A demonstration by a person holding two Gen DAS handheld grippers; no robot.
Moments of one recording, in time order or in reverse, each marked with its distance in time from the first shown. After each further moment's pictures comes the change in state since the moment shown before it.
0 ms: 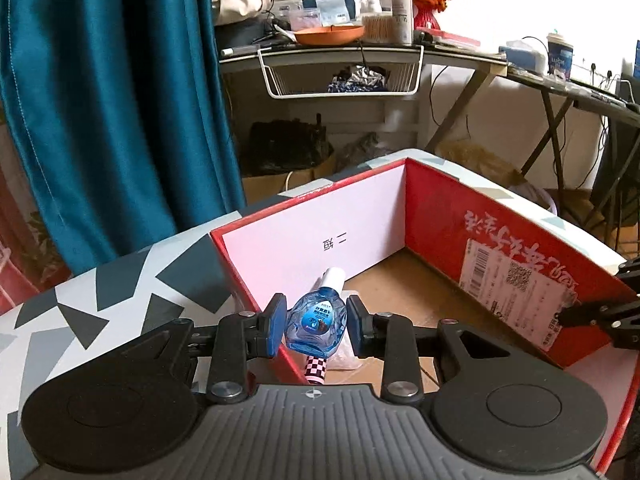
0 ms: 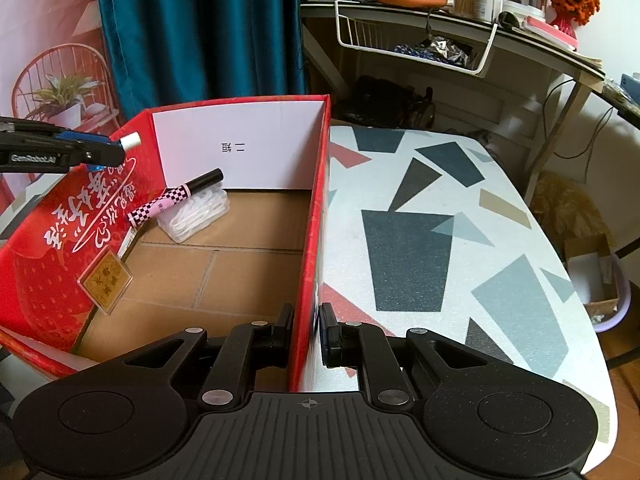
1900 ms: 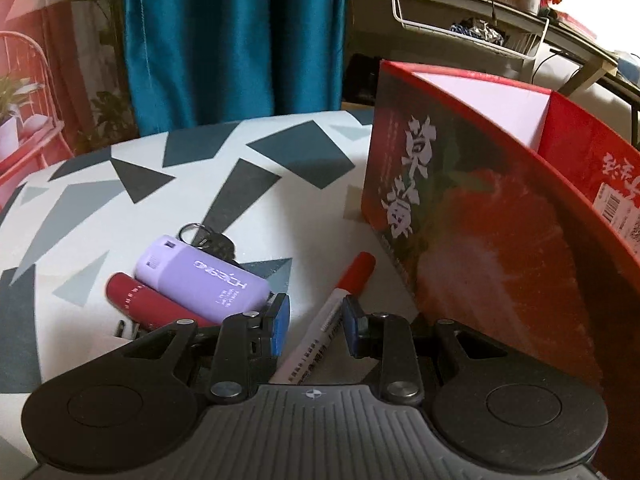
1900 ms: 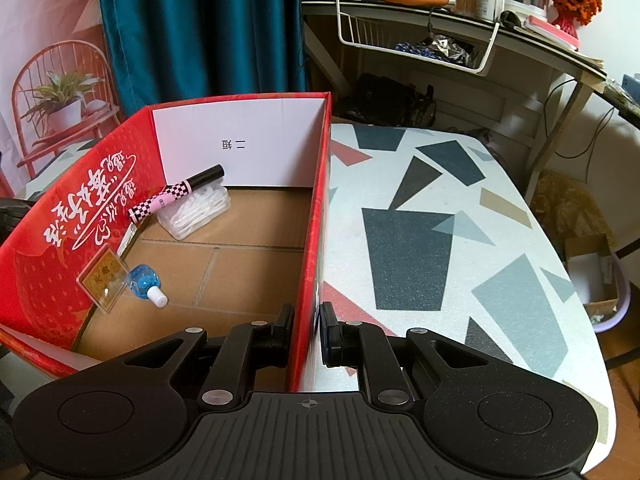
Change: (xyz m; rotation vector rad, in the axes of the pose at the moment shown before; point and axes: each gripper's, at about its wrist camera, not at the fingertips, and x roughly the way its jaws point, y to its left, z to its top) left arm 0.030 0.067 -0.085 -0.258 0.140 0.149; right arm 0.001 -0.001 0.001 -0.005 0.008 0.000
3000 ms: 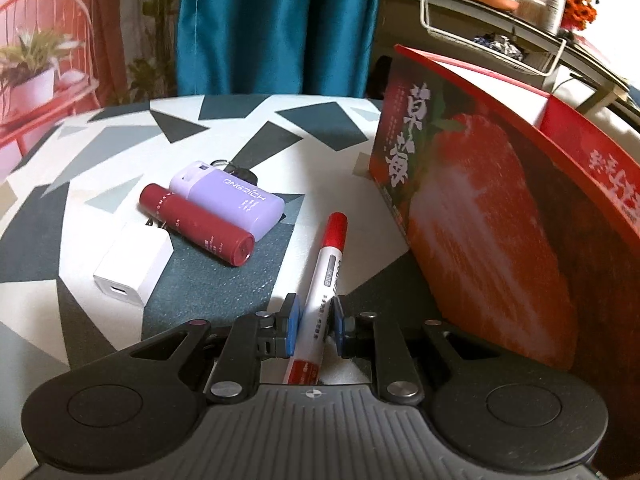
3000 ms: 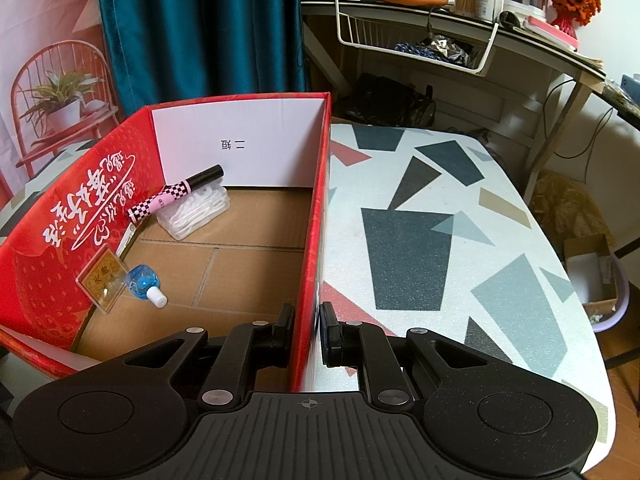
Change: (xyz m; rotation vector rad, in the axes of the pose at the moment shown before) left arm -0.034 0.004 -0.042 -0.139 0.011 0.021; right arm -0.001 0.001 0.000 -0.003 0.002 -0.005
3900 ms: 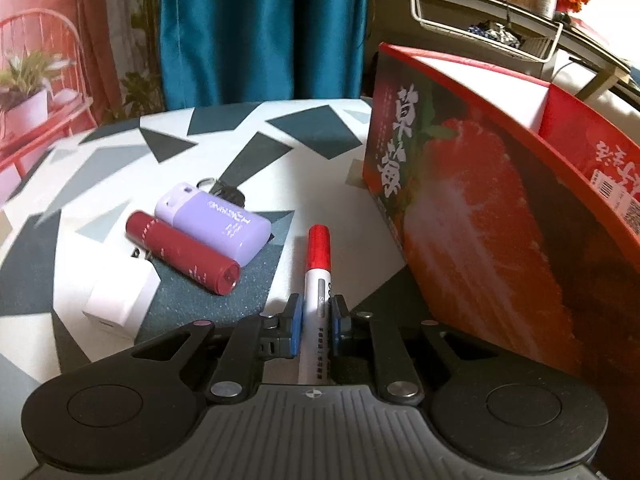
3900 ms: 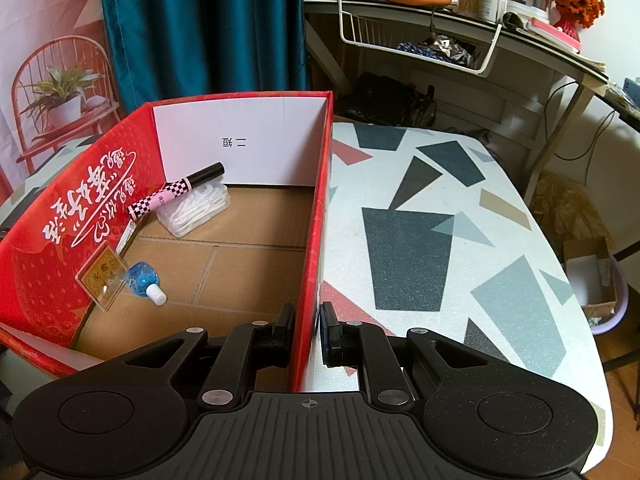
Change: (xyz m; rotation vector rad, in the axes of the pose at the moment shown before) left arm 0.007 -0.014 0.009 0.078 -0.011 0.034; right arm 0.000 0.000 0.000 -0.009 0.005 -0.002
